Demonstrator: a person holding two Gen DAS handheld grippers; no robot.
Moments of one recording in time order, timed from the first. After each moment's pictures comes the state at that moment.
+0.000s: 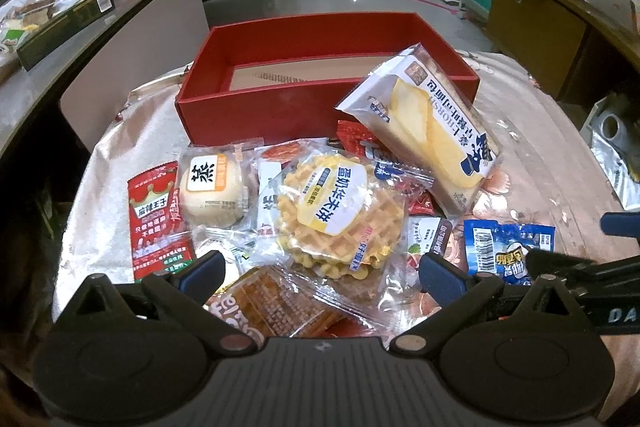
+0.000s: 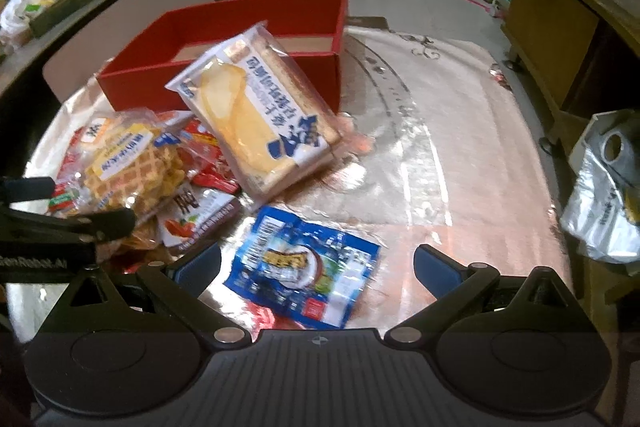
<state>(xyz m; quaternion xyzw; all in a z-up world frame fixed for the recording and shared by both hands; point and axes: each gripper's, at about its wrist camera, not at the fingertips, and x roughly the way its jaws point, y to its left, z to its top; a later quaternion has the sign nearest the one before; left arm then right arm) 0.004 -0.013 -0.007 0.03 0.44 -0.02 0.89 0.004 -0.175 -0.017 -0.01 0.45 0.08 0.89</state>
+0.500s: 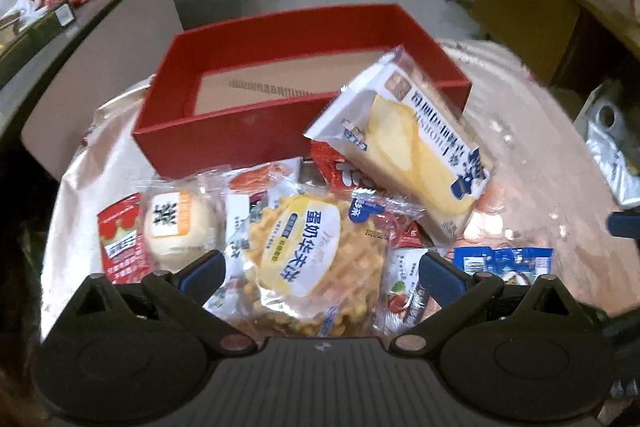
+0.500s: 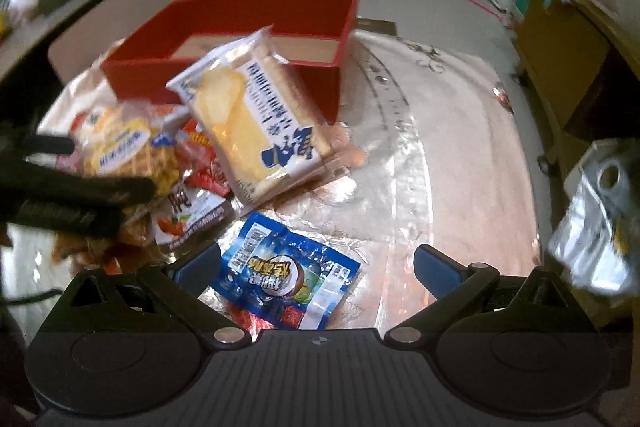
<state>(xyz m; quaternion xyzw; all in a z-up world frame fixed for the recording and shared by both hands) 0.051 -0.032 -0.013 0.06 0.47 -0.04 0.88 0.019 -0.170 -0.009 -0.07 0.46 0.10 0.88</state>
